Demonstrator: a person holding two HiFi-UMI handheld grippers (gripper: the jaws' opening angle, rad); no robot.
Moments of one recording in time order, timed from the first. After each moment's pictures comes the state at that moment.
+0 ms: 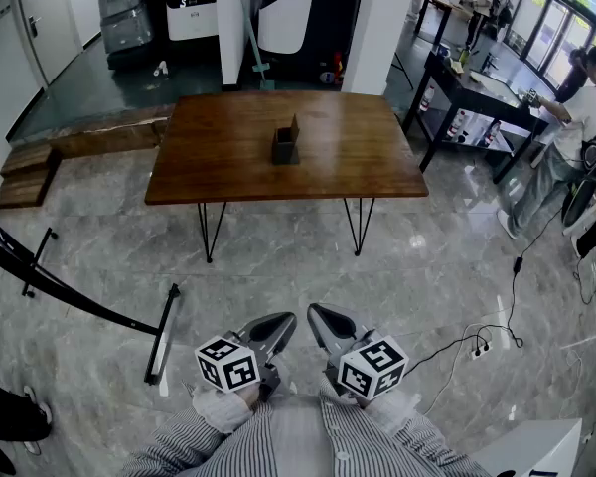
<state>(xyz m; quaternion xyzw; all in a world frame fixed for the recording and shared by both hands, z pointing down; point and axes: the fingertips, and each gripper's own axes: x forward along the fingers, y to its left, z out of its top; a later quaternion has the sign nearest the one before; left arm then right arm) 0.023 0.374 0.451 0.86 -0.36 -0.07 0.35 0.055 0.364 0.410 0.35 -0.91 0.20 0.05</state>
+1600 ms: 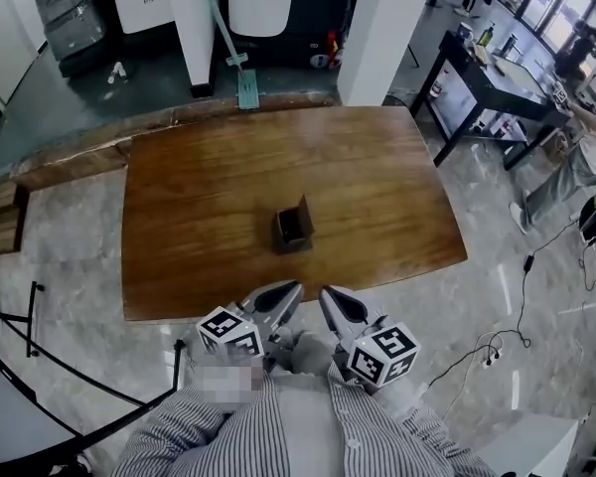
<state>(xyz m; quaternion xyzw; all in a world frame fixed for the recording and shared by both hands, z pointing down) -0.037 -0.044 0.448 0.89 -0.30 -0.07 0.33 0.006 -0.030 0.431 0.42 -0.87 0.25 0.05</state>
